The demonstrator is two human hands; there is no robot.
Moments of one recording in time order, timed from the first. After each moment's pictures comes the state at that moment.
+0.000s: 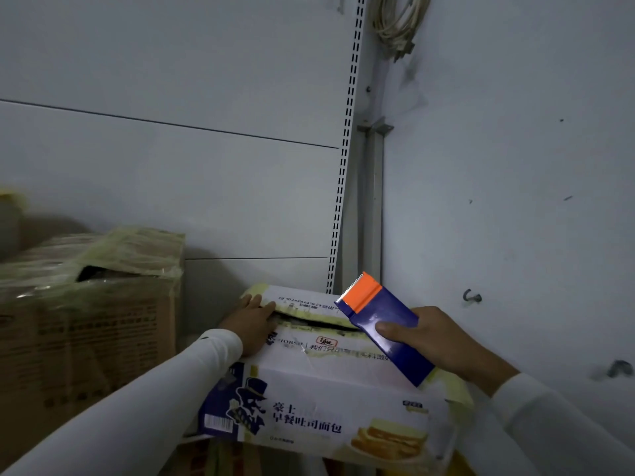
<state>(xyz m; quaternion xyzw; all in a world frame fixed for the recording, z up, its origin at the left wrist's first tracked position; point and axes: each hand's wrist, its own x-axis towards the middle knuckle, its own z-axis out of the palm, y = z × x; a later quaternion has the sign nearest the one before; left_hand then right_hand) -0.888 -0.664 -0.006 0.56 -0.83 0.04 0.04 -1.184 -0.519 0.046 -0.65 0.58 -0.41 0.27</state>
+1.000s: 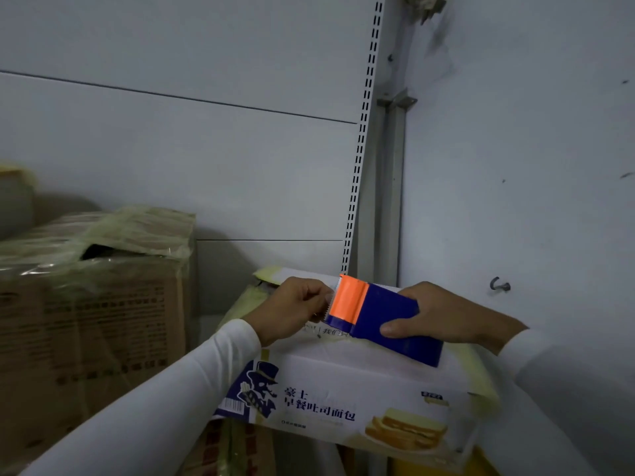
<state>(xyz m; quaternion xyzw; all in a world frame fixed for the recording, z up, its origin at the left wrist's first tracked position) -0.926 -0.599 0.029 0.34 -0.79 -0.36 0.36 -1.184 -0.554 0.066 -0.76 0.53 -0.20 0.30</state>
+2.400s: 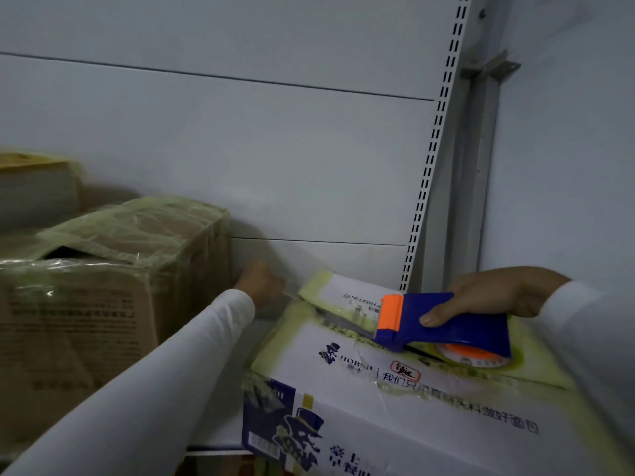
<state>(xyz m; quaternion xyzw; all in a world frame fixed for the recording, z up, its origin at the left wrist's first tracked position) -0.831 -0.722 0.020 0.70 -0.58 -0.21 0.37 -1.153 -0.672 0.105 -0.69 0.63 0.04 0.34</state>
